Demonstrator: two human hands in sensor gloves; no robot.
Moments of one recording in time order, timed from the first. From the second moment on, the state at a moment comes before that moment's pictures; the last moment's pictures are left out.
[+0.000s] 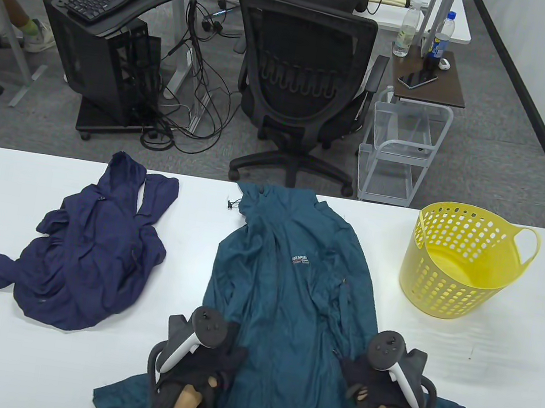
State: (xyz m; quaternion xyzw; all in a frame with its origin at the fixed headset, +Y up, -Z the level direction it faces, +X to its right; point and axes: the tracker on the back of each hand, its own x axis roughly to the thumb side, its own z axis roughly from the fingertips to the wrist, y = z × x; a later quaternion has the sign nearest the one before) left_hand -0.114 -0.756 -0.306 -0.29 -0.03 0.30 0.91; right_hand 0.197 -0.760 -0.312 -0.12 0.16 0.97 0.17
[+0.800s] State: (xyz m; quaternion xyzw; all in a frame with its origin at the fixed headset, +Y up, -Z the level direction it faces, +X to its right) left_hand -0.070 -0.795 -0.292 -0.44 -0.13 0.61 0.65; right_hand 0.110 -0.766 -0.295 0.01 0.15 0.98 0.16
